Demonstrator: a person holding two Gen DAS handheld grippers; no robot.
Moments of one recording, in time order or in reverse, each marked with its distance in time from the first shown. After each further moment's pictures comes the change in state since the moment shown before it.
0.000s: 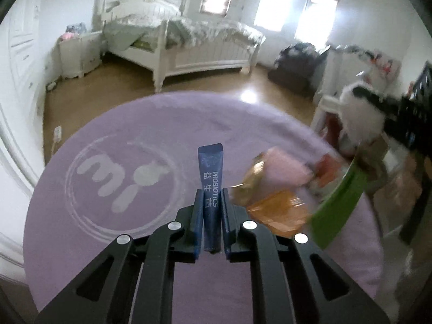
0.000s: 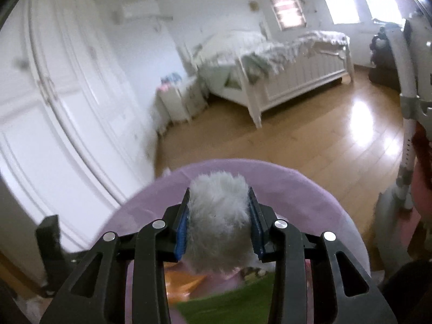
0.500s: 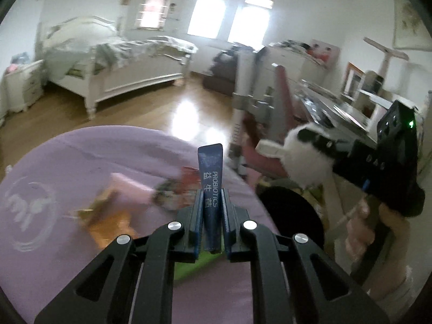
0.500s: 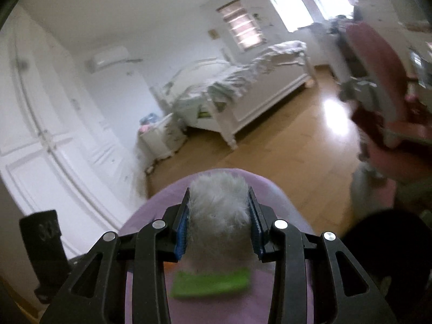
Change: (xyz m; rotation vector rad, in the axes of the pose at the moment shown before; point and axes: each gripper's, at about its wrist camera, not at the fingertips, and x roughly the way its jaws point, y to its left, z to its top) left arm -0.009 -0.182 0.001 0.182 -0.037 -0.277; right arm -0.179 -0.101 -0.064 0.210 -0.133 -0.127
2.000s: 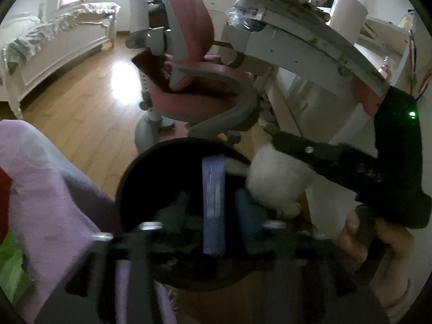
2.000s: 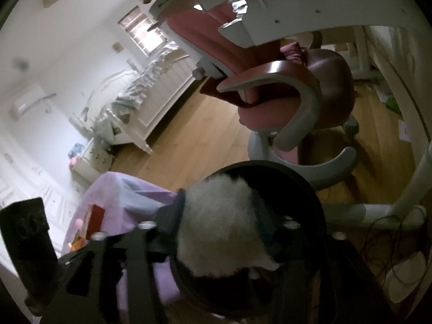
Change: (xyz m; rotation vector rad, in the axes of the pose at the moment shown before) left arm 0.164 -0.189 -0.043 0.215 0.278 -0.197; right arm -0.071 -0.212 -0.060 0.317 -0.001 -0.327
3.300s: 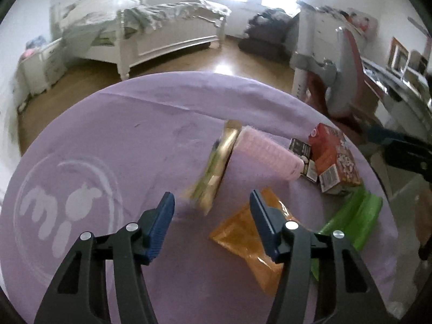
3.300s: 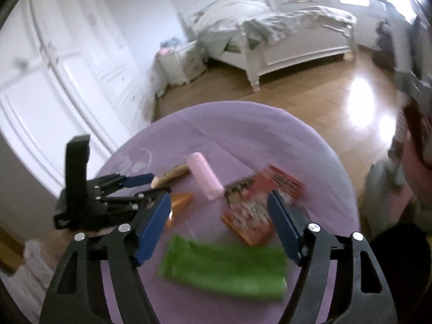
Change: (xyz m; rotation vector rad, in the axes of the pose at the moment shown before) left arm -0.164 0.323 -0.093 -0.263 -0.046 0.372; right arm 0.140 0.375 -0.089 -0.713 0.372 0.317
